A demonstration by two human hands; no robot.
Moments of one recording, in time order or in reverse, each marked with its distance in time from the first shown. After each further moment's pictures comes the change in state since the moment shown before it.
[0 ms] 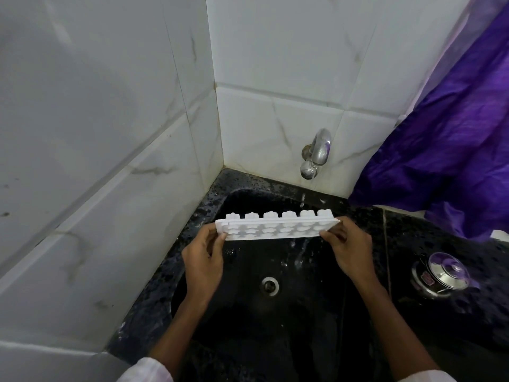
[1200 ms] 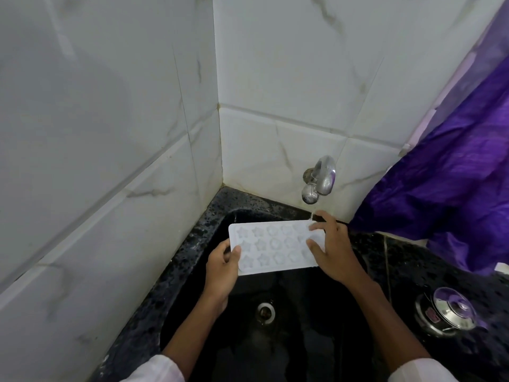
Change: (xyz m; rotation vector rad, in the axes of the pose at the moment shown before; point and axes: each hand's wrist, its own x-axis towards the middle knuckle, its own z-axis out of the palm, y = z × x) left_hand 0.034 0.004 0.050 -0.376 -0.246 -0.638; right_hand 0.057 -0.012 0.019 -0.303 -0.233 -0.235
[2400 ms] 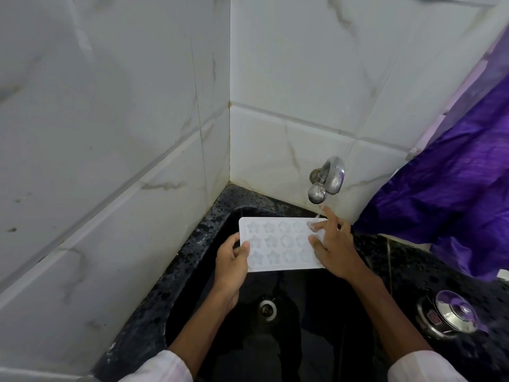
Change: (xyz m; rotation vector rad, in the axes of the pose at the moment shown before) left_hand -0.017 0.016 0.005 -0.120 -0.008 -0.011; right_hand 0.005 -0.006 0.003 -0.080 -0.025 -0.016
